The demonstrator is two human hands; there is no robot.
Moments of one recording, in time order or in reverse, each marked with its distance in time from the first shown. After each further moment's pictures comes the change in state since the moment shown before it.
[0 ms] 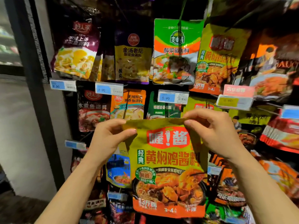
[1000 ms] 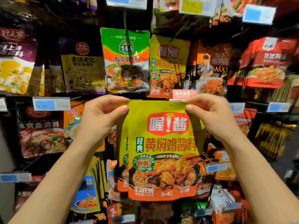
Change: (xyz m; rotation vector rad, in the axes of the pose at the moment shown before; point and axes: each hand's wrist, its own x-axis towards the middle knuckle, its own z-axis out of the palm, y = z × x) left_hand 0.055 0.060 0.099 -0.209 -0.176 0.190; right_hand -0.007 0.036 -0.098 0.013 0.206 0.274
